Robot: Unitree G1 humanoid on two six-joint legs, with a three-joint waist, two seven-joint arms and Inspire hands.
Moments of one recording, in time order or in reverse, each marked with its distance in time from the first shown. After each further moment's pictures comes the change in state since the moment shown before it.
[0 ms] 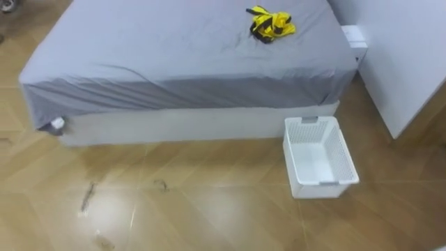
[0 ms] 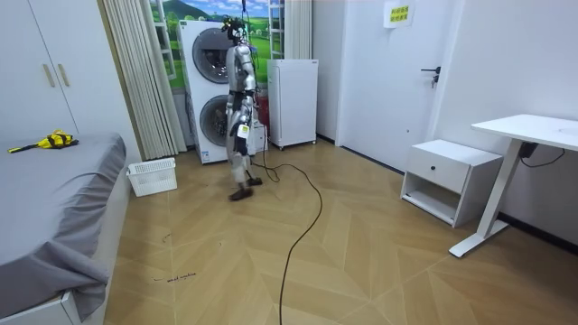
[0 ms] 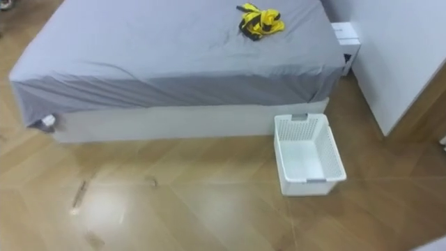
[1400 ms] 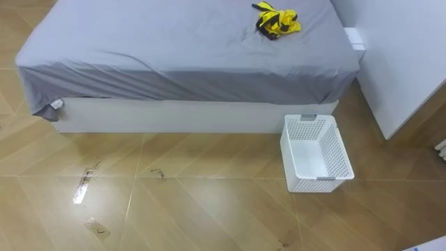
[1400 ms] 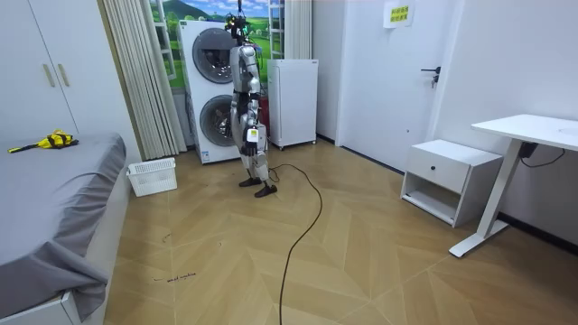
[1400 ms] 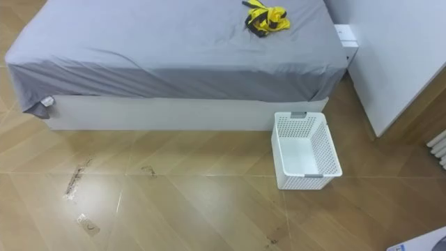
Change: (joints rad) left arm -0.078 -0.012 -0.024 0.098 0.189 0.057 0.066; right arm 0.016 0.026 -0.051 0.007 0.006 -0.002 -0.036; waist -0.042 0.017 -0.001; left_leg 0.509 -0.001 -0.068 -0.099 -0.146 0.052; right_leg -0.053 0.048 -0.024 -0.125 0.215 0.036
